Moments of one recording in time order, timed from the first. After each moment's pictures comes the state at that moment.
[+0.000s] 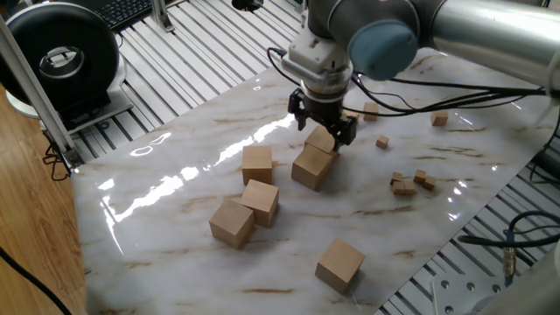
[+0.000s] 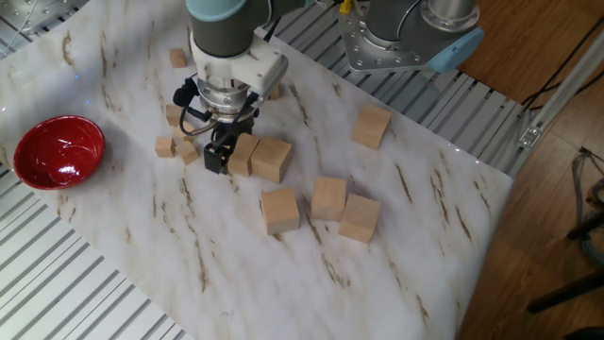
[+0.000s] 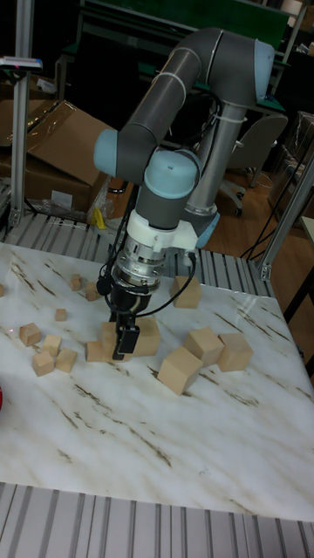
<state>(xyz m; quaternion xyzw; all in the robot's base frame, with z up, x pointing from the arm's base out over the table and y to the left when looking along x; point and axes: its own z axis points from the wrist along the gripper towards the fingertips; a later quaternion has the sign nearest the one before) 0.498 -0.039 0.022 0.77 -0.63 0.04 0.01</state>
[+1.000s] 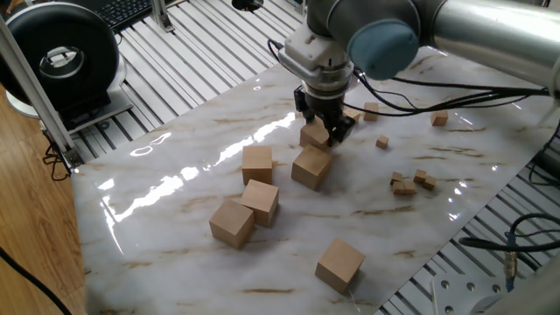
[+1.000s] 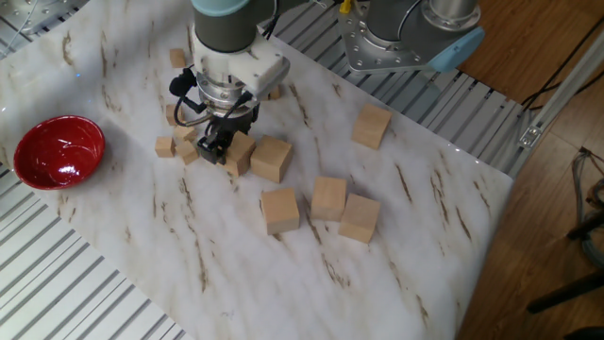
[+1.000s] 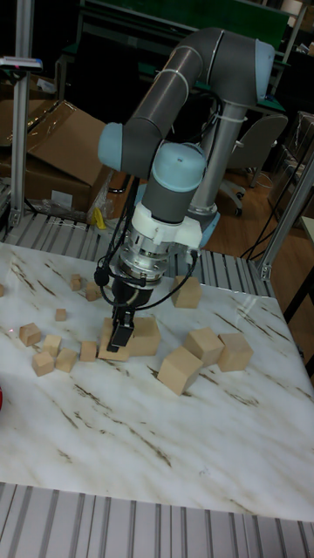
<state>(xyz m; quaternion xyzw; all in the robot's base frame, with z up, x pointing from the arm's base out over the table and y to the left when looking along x) 0.499 -0.043 0.041 0.71 -0.70 0.04 0.02</state>
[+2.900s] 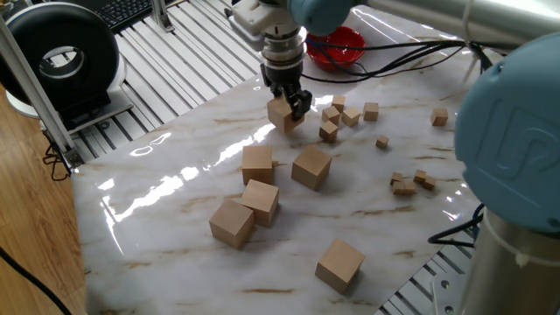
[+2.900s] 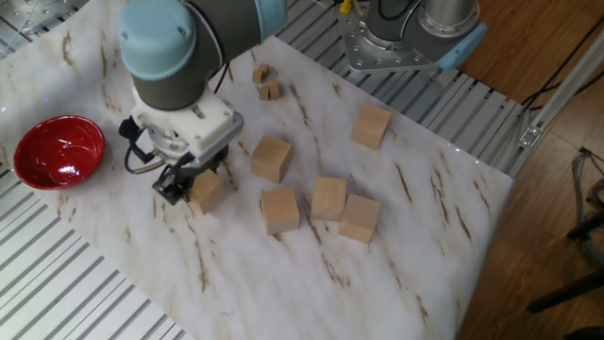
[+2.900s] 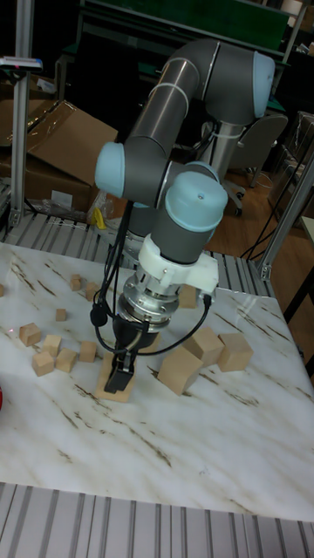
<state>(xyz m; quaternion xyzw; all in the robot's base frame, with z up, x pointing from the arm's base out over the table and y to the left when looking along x) 0.597 -0.034 0.043 0.69 -0.72 0.05 0.05</state>
